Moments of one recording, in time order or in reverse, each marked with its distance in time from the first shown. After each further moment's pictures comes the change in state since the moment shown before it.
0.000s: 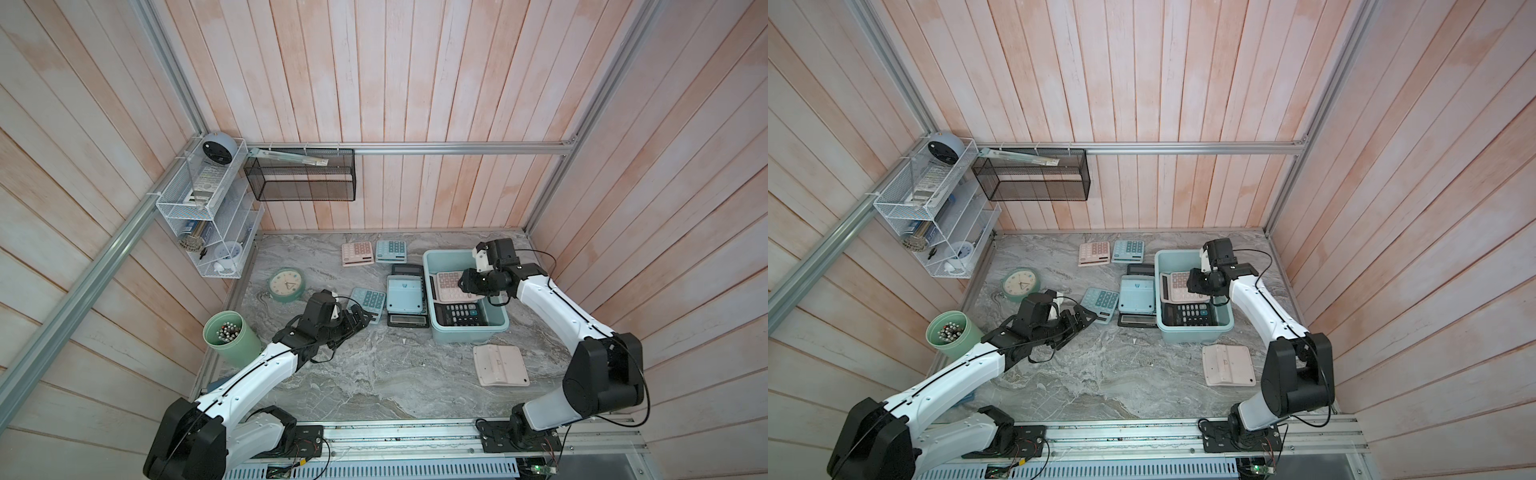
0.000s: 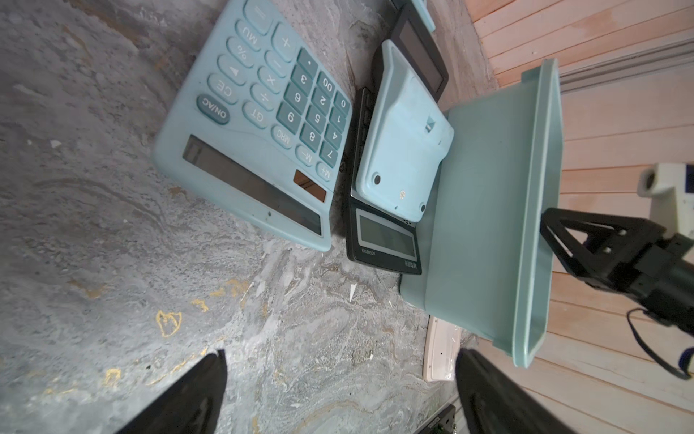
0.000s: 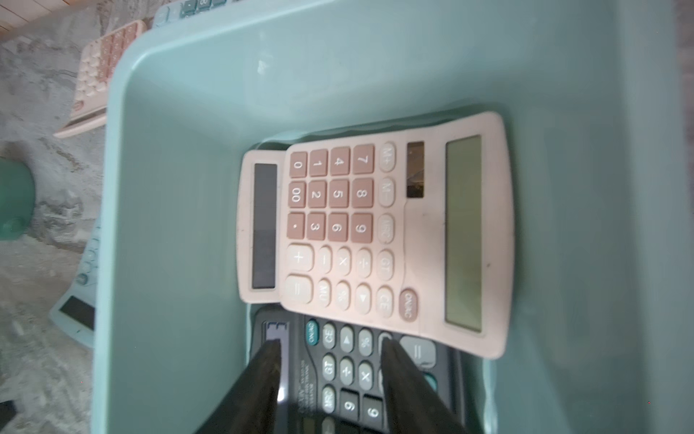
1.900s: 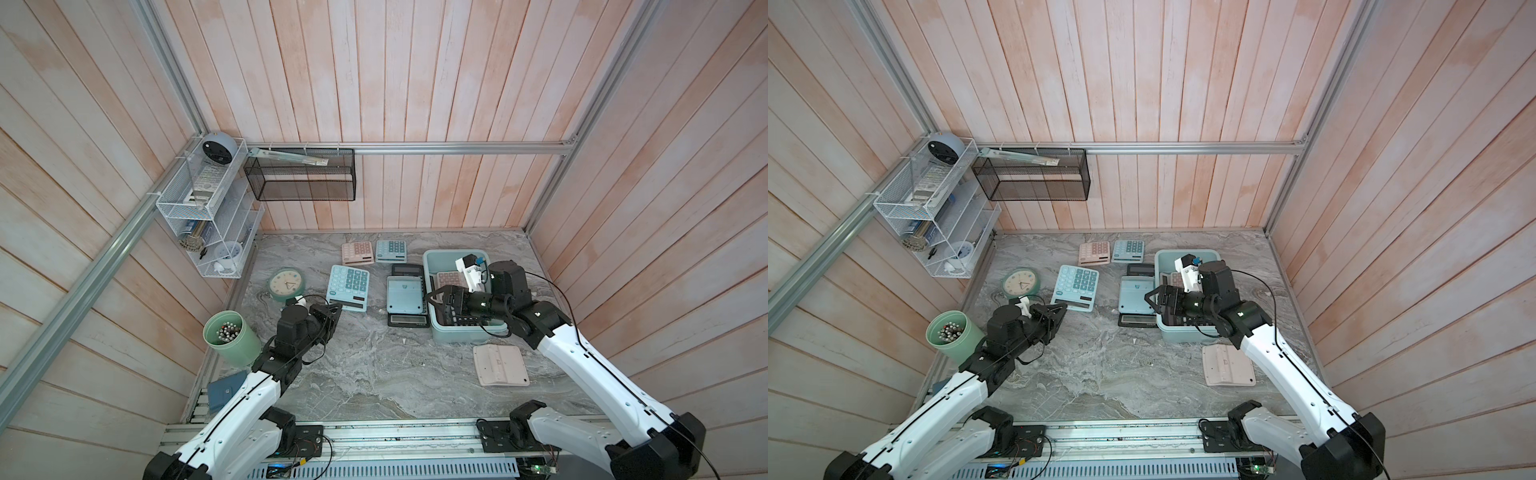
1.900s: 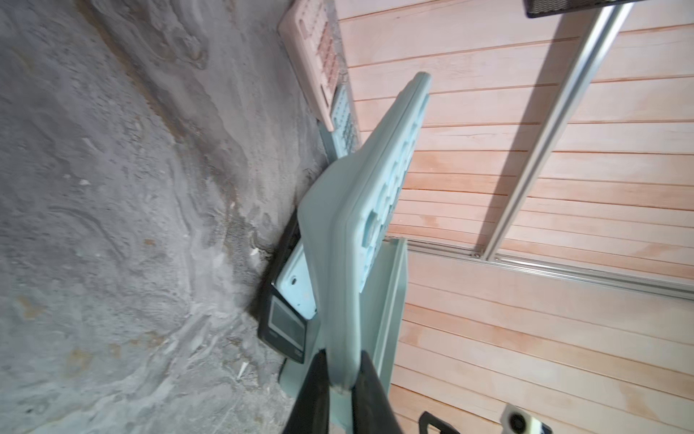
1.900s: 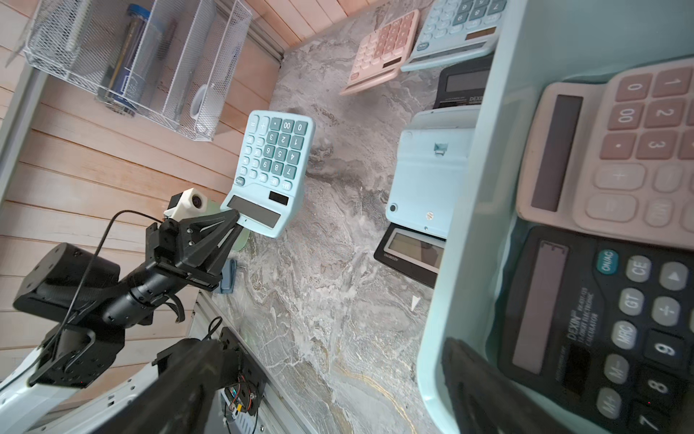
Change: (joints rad) left arm 0.085 -0.281 -0.161 0.286 -0.161 -0.489; right arm 0.268 -0.399 -0.217 0.211 -0.261 0.346
